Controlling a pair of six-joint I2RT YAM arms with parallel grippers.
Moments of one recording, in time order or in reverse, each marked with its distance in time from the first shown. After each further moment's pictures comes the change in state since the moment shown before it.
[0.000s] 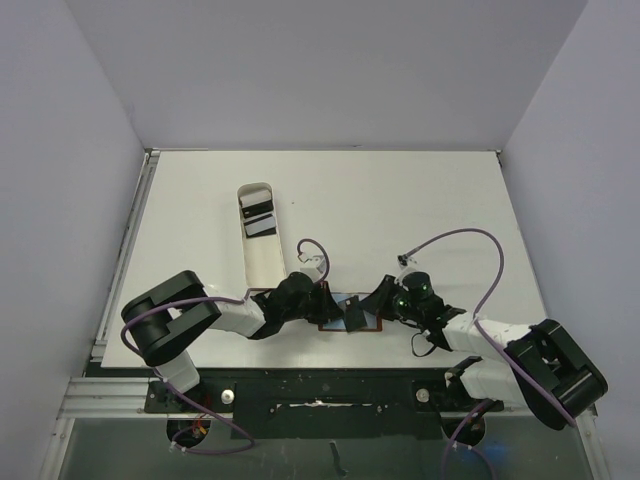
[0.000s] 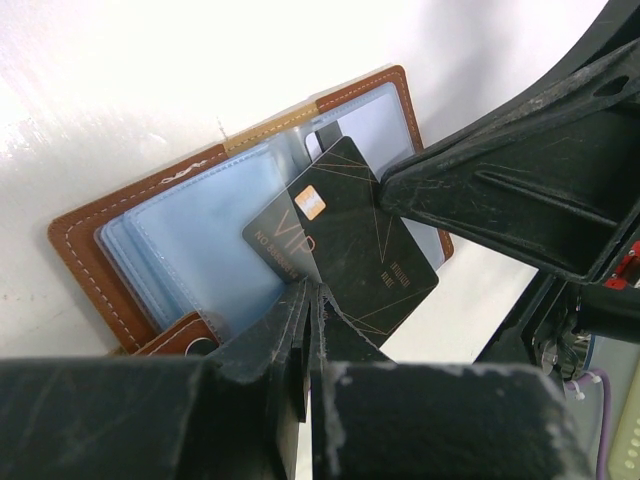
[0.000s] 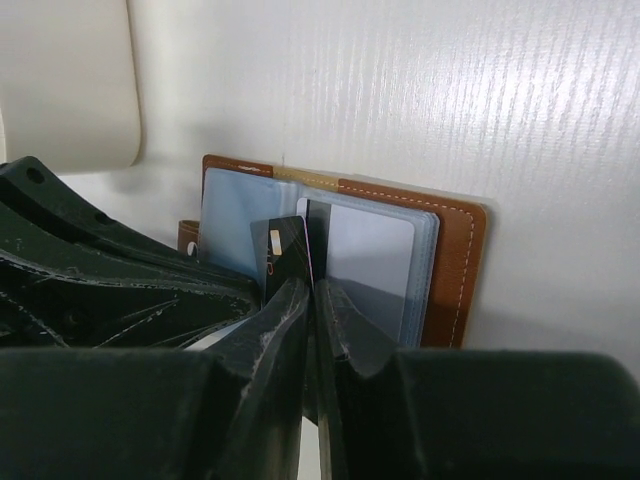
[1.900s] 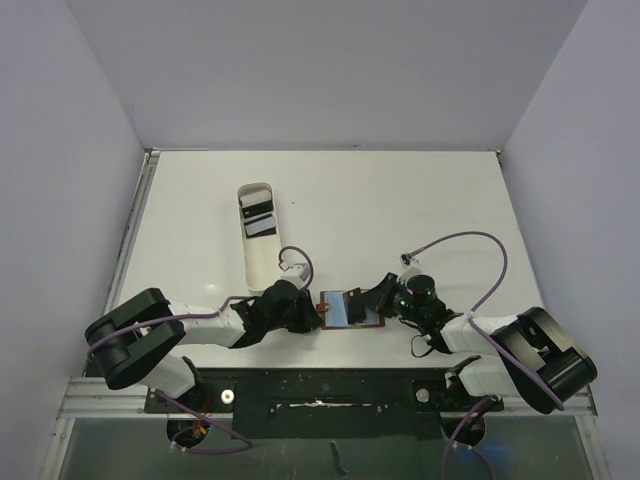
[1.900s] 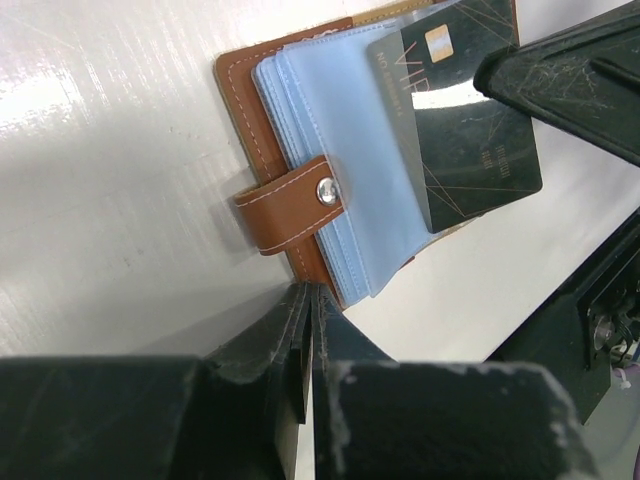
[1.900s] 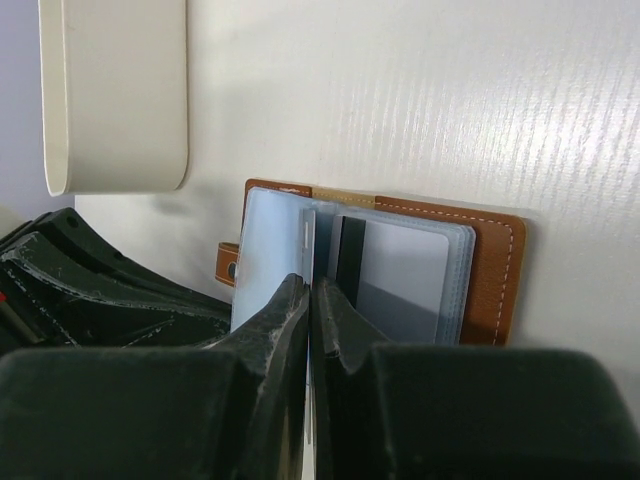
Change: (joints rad) left arm 0.000 -0.212 -0.117 -0.209 -0.081 -0.003; right arm -0.041 0.091 -0.077 0.304 -0.042 0.039
